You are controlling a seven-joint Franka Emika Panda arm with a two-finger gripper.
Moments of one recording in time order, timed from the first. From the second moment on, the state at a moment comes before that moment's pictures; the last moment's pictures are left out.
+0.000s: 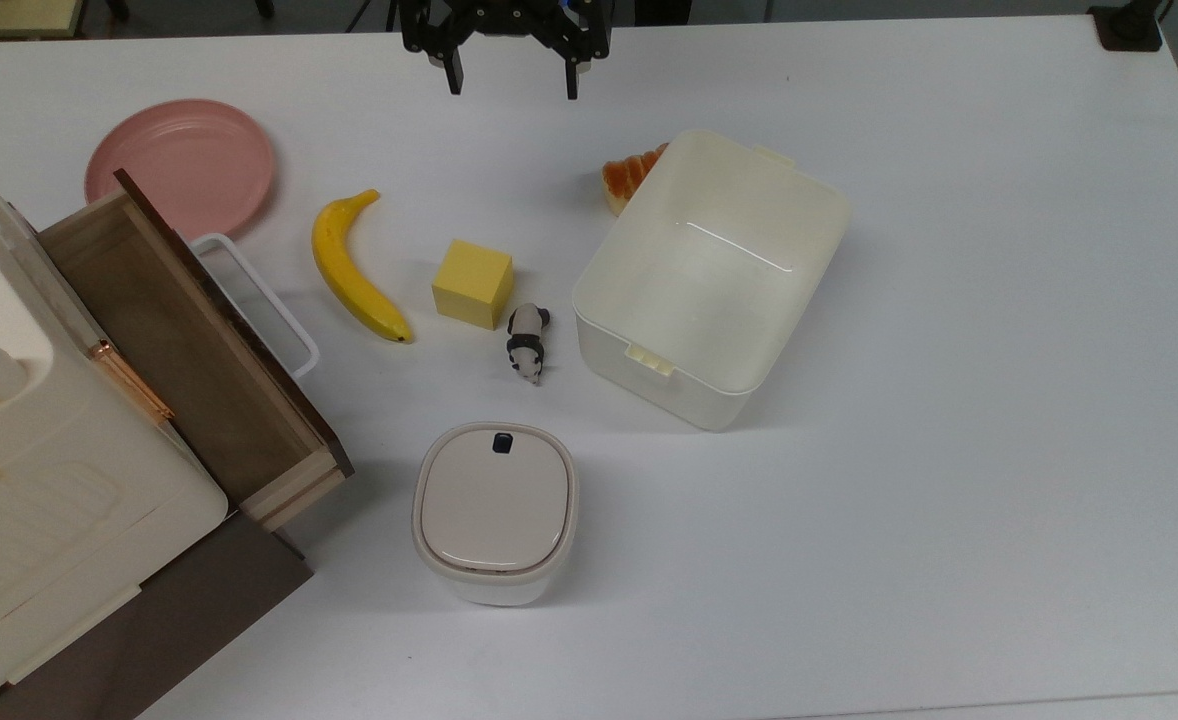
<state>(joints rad) 0.01 -0.04 0.03 -1.77 0.04 1.80 0.12</state>
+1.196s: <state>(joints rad) -0.07 -0.06 0.03 -1.89 0.04 1.98 0.12</state>
